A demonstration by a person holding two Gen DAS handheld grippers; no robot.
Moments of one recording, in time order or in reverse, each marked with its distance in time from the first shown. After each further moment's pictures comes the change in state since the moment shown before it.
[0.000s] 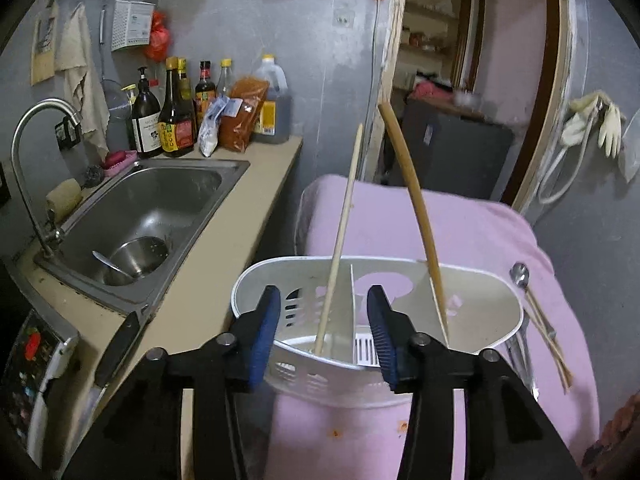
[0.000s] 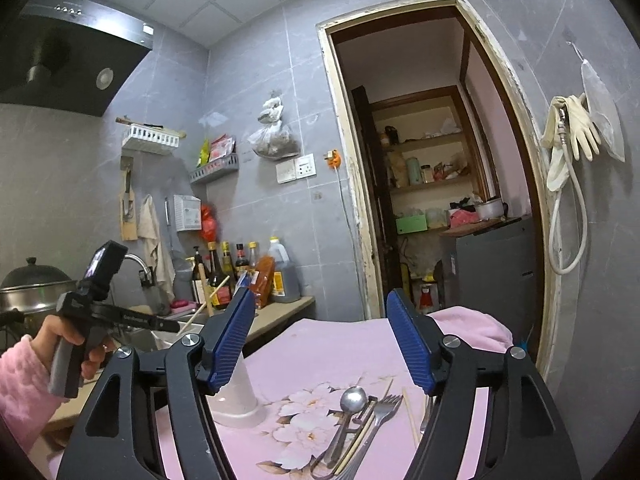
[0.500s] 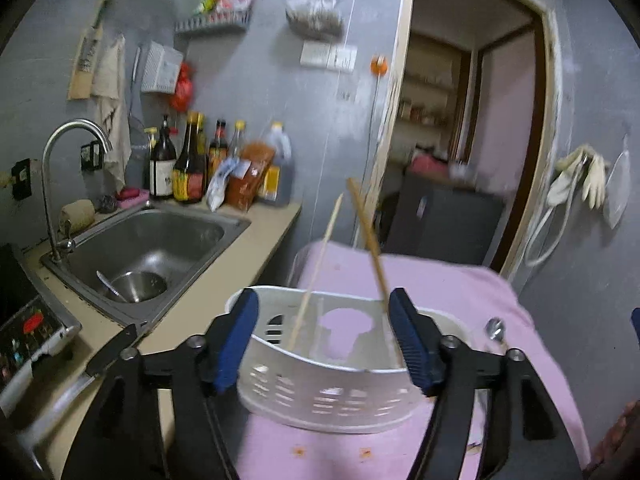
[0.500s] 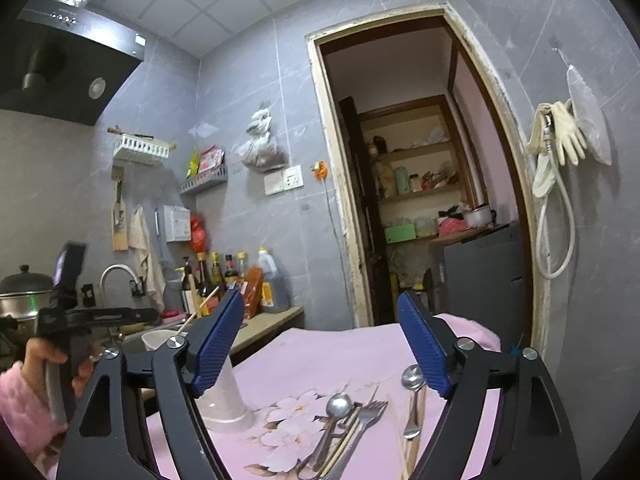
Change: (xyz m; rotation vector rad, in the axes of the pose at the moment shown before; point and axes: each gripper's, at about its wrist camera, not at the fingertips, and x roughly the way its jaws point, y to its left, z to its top) left arm -0.059 -0.022 -0.019 -0.077 -0.306 -0.020; right arm -0.017 -0.014 0.004 0.009 -0.048 -0.048
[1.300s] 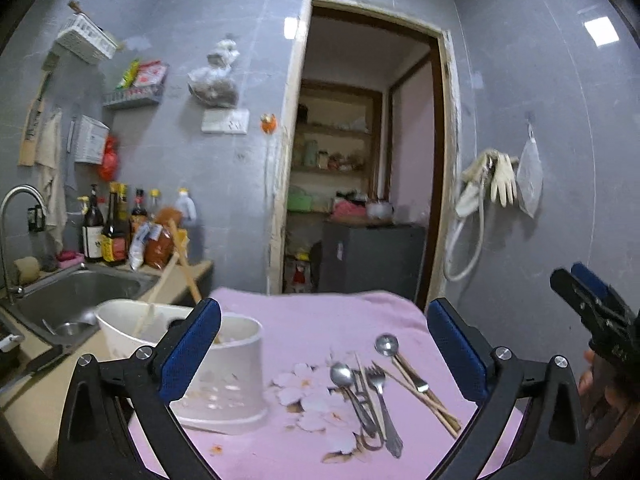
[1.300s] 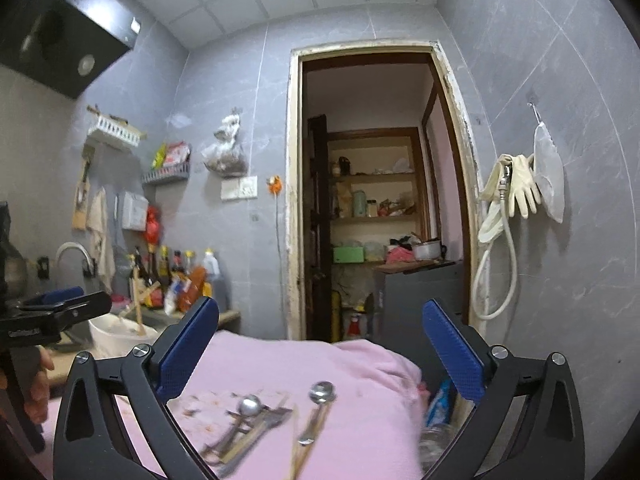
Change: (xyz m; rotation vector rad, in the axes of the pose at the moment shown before) left arm -0.047 -0.130 -0.022 0.156 -0.181 -0.224; right arm -0.032 -0.040 0.020 -0.163 -0.023 -0.171
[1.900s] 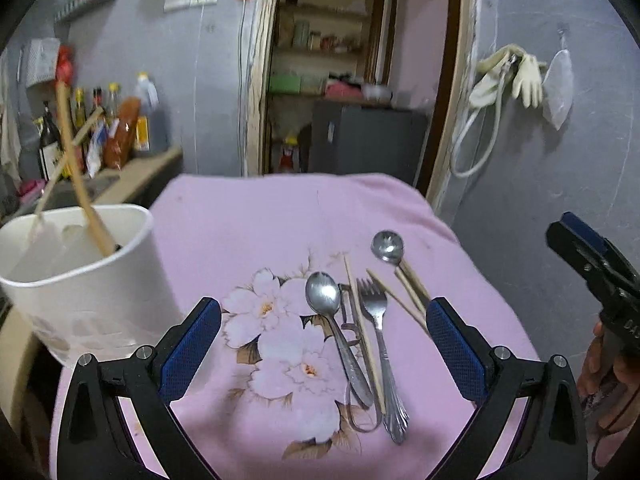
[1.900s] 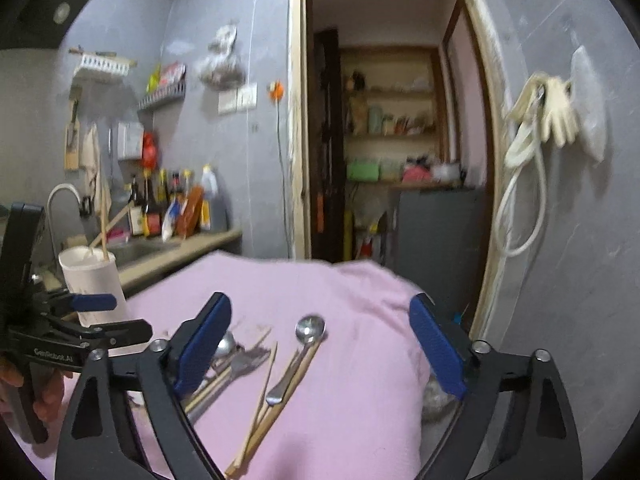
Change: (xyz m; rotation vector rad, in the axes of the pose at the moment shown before) left arm 0.140 -0.017 -0.054 -0.025 0.452 -0.027; right arm 0.094 -0.036 -0.045 0.004 0.346 0.087
